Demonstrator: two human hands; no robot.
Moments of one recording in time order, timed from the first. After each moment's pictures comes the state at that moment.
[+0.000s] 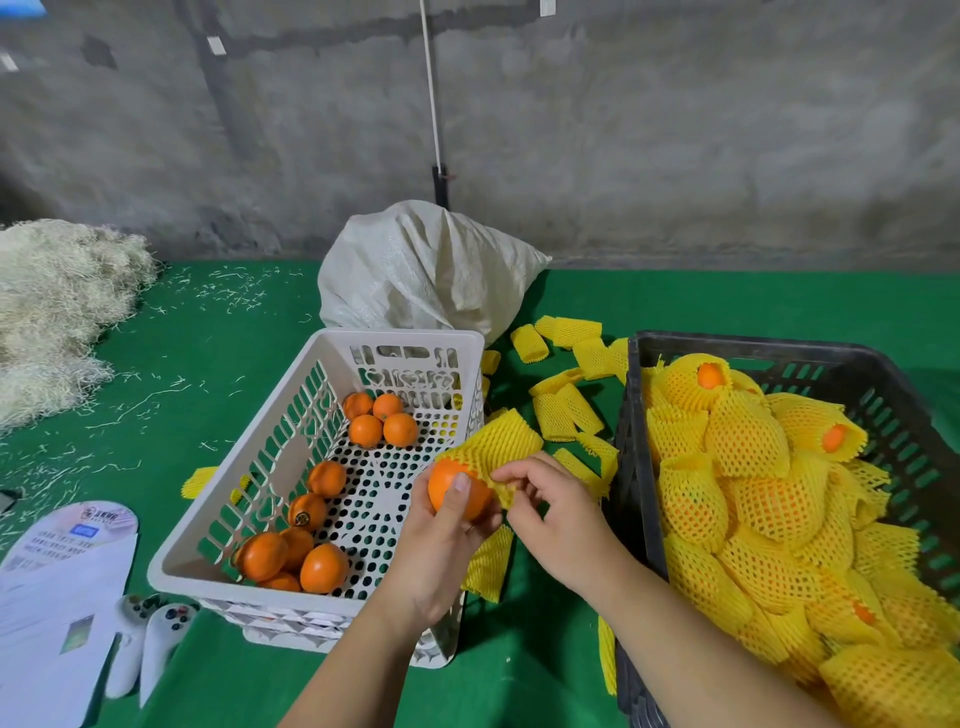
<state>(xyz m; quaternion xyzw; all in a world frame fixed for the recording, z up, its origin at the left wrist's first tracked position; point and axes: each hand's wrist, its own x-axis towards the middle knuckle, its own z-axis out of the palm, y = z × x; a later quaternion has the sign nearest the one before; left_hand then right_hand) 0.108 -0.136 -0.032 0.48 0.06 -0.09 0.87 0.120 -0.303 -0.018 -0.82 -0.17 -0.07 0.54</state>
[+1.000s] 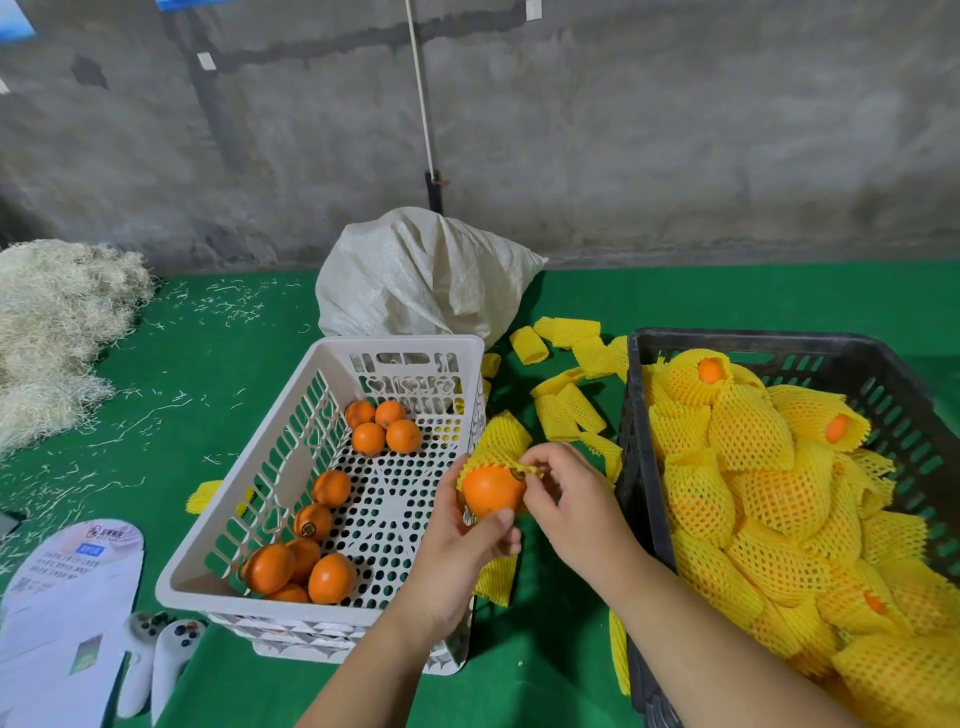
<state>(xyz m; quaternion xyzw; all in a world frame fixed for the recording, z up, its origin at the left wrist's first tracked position) 0.106 -0.137 -0.045 0.60 -0.01 -0.09 0.79 0.130 -0.308 -0.023 -0.85 -0.12 -0.15 0.49</state>
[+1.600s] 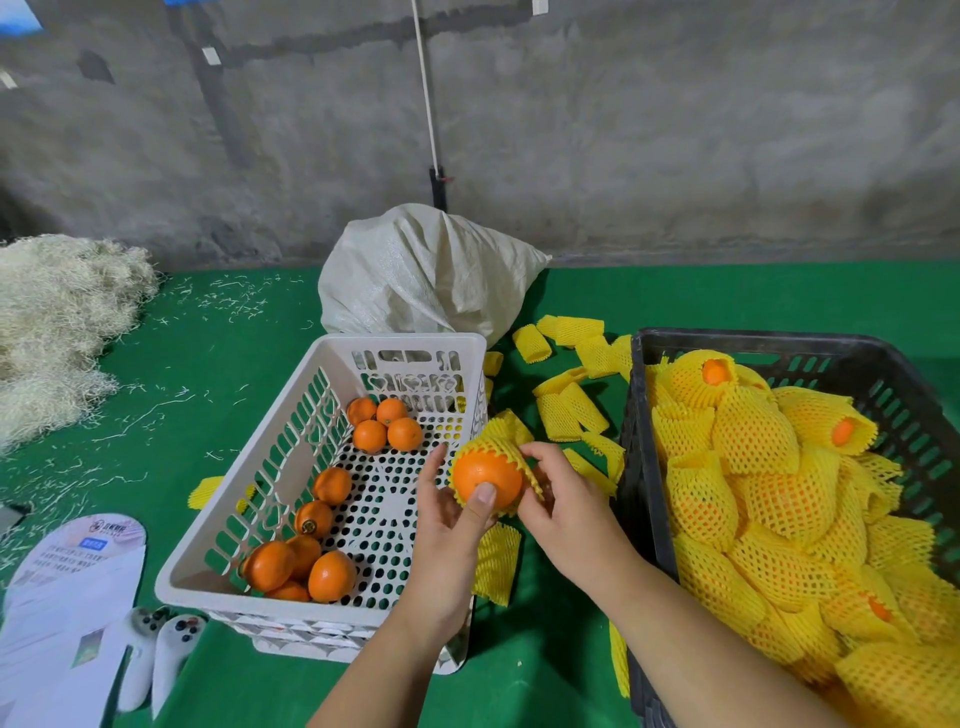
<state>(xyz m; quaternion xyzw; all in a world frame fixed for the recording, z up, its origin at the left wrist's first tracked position) 0.109 -0.145 -0.042 0.61 0.05 0.00 0.79 0.124 -0.305 -0.022 -0.87 -0.10 -0.05 0.48</state>
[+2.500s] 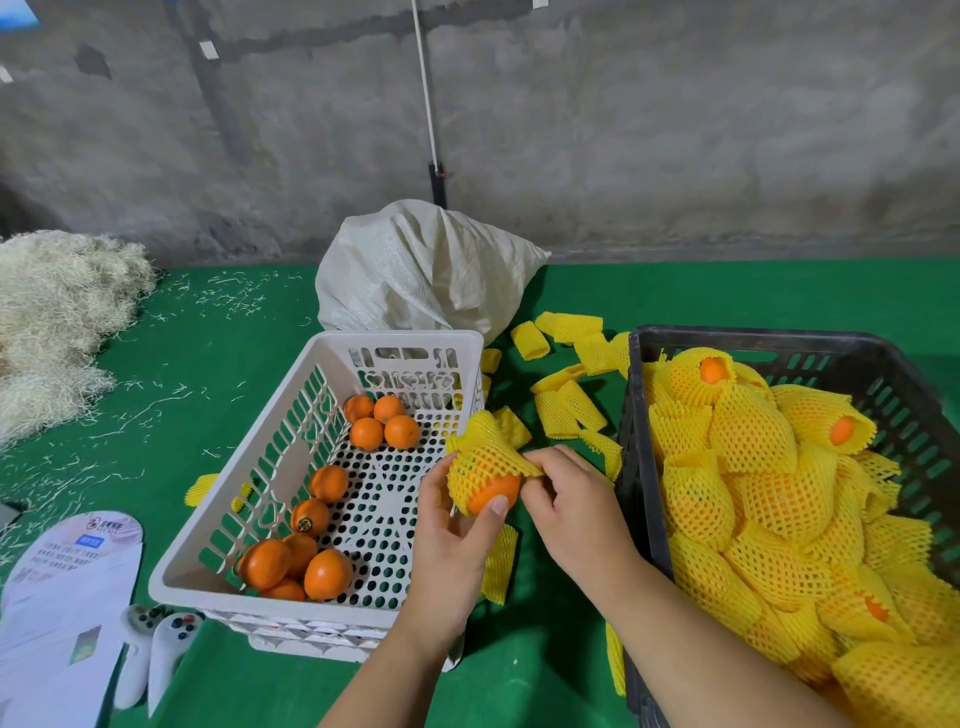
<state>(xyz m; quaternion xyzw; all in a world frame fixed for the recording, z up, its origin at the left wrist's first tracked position) 0.097 -0.153 -0.037 0.64 0.01 0.05 0.77 0.128 -0.307 -0.018 -0.88 -0.10 -0.16 0.43</state>
